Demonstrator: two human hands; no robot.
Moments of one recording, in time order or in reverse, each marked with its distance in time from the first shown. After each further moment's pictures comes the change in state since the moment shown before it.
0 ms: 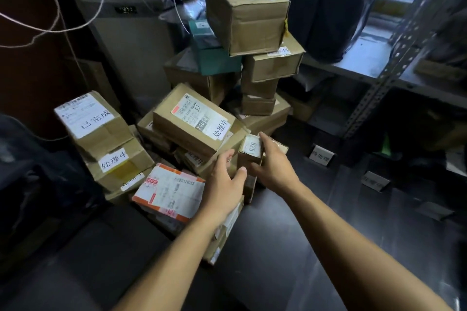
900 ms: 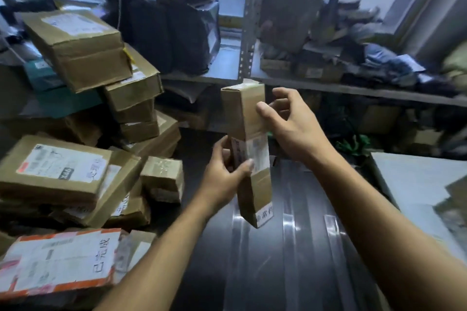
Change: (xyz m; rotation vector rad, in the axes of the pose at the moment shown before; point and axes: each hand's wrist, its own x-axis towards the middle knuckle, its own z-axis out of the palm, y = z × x) left_hand -0.047 0.110 0.160 -0.247 -0.607 0.257; right_hand -0.132 0.041 -0.246 0.201 0.618 0.087
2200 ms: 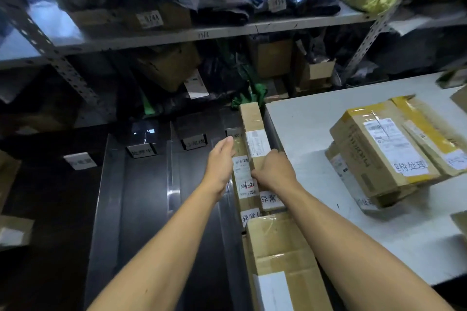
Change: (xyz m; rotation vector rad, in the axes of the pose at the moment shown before) left_hand 0.109 -0.098 0.415 -0.090 -0.163 -0.490; right_hand -0.048 0.385 -0.215 -0.495 -0.136 0.848
